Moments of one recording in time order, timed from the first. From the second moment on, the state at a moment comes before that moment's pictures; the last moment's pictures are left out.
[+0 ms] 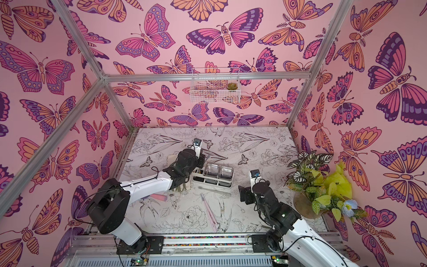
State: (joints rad) left arm -0.71 1.62 0.95 0.29 -0.32 -0.06; right arm 0.67 0.57 0.45 -0.49 0.27 0.35
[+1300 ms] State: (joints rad) left arm -0.71 1.58 0.92 0.18 -0.31 -0.07; right arm 0.67 0.57 0.42 -0.48 0.27 0.37
